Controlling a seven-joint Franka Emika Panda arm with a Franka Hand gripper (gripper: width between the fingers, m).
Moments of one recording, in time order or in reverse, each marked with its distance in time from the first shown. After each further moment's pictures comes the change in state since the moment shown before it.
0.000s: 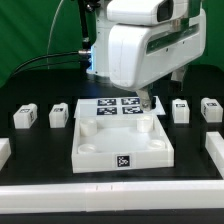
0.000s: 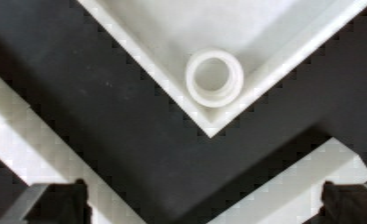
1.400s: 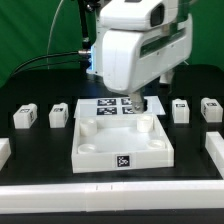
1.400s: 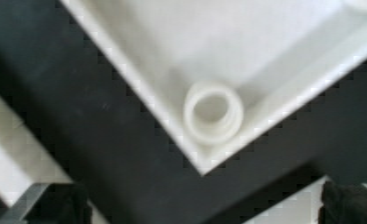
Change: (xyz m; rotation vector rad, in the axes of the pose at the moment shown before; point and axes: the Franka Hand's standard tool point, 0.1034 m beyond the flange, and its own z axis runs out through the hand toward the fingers) arm -0.026 -0.006 0.011 -0.003 0.001 -0.113
